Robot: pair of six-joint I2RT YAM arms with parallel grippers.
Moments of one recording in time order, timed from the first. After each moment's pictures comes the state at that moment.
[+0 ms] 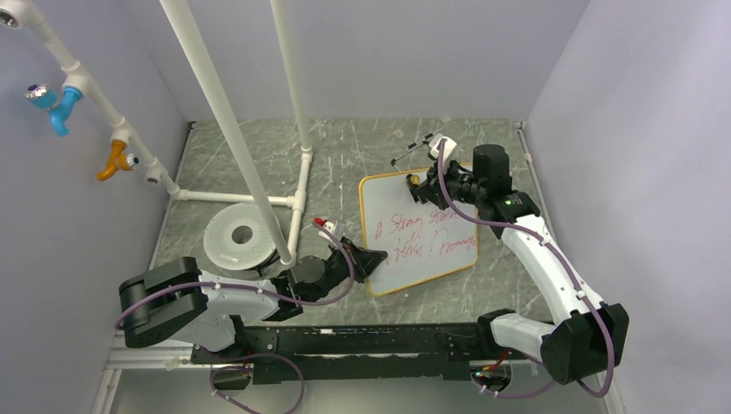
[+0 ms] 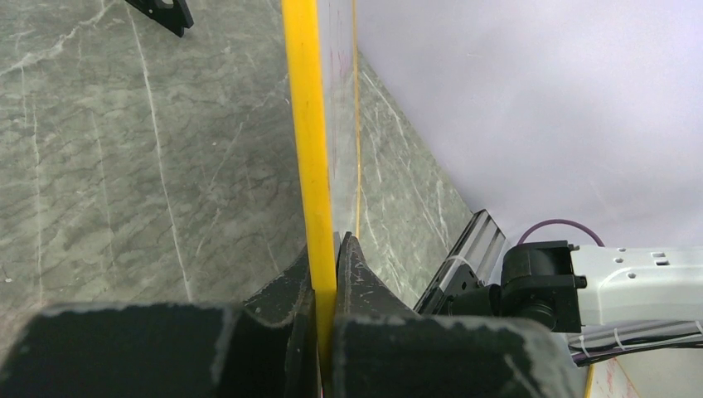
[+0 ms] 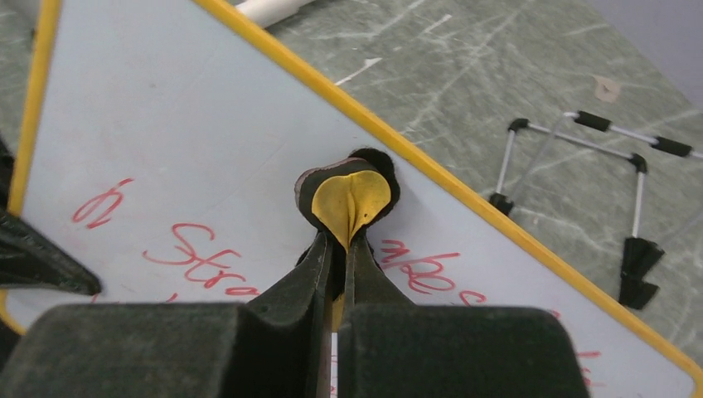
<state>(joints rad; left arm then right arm) -1.17 1.35 0.35 0.99 -0.28 -0.72 0.26 1.15 1.01 -0.37 -0.62 -0.35</state>
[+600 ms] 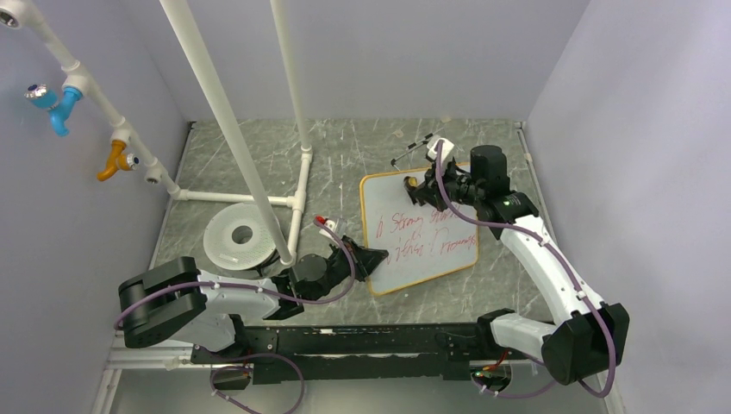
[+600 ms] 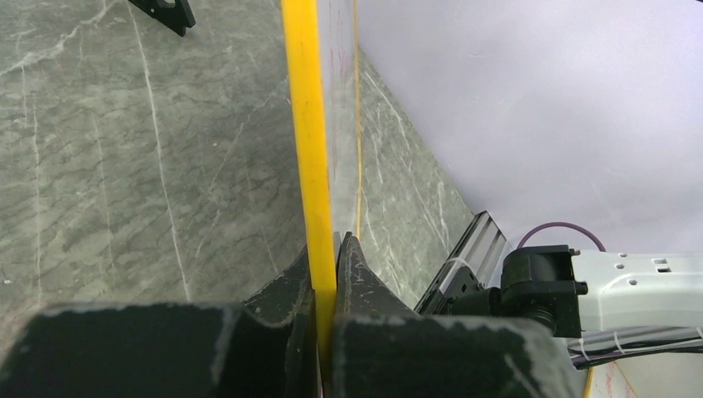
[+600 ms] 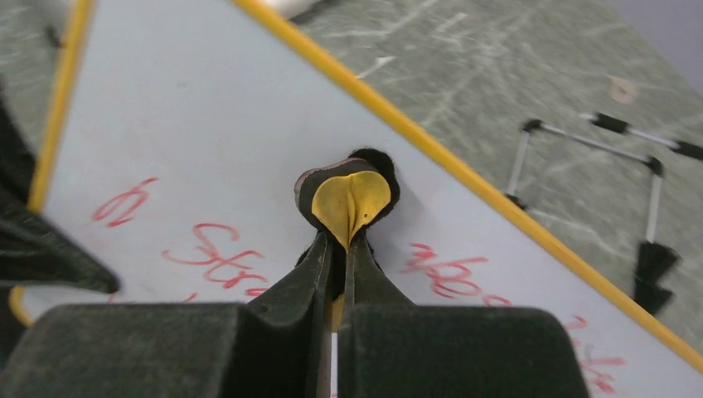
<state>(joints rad) -1.16 1.35 0.38 0.95 -0.28 -0.73 0.29 1.15 1.01 -0.39 -0.62 -0.35</state>
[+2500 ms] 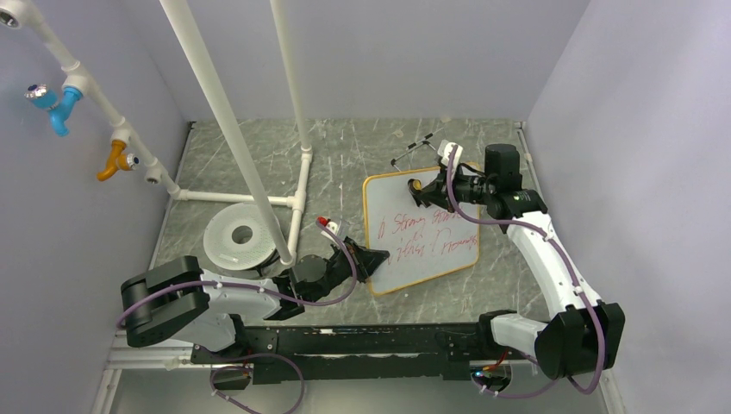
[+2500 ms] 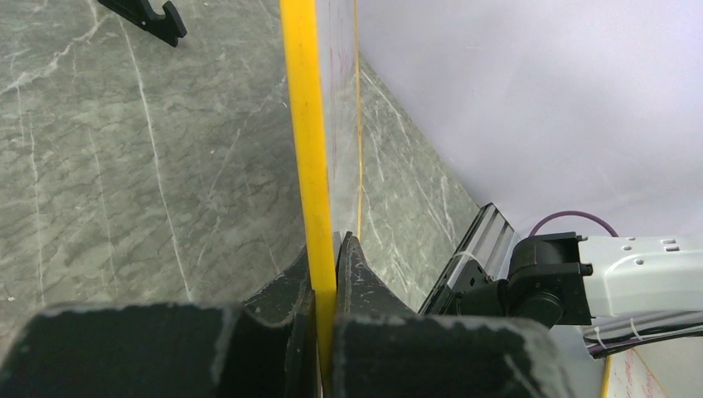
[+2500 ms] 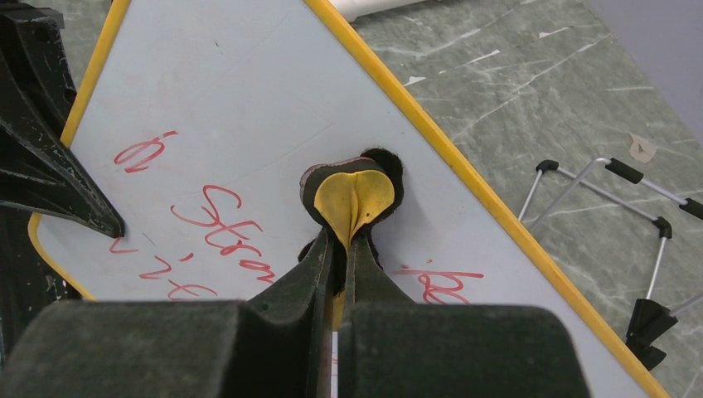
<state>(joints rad) -1.16 1.36 0.38 0.99 -0.27 -0.67 0.16 1.17 1.02 -0.44 -0.89 -0.55</state>
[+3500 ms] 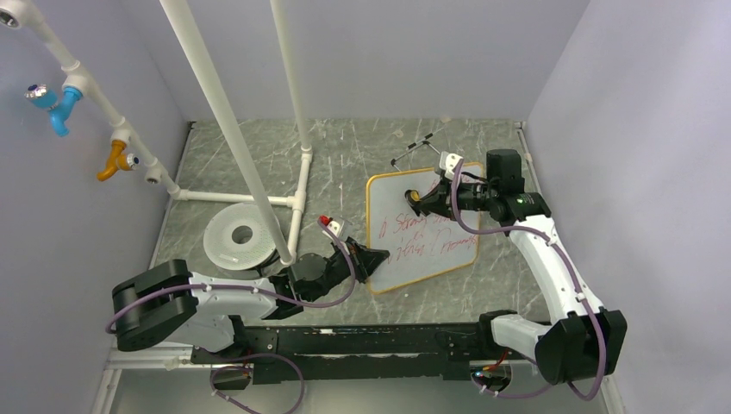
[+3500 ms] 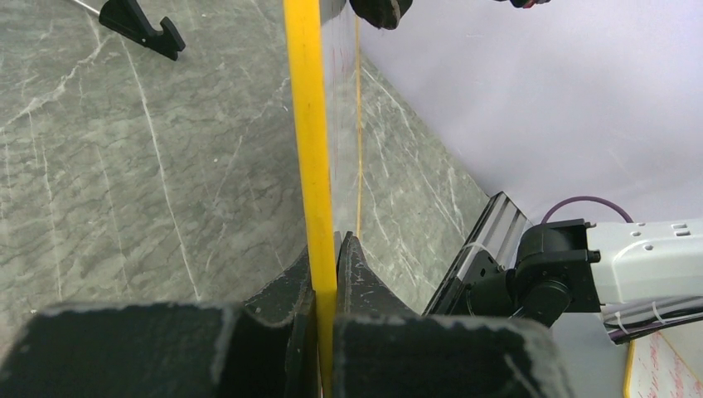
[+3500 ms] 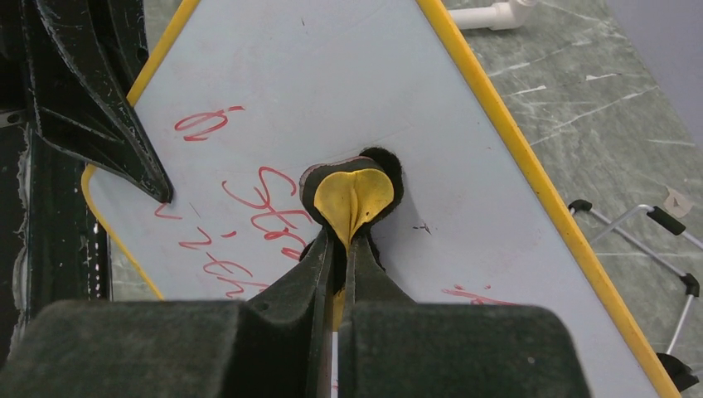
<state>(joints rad) -1.17 1.31 0.40 0.91 -0.25 -0.60 0.15 1.15 1.01 -0.55 -1.03 -0.71</state>
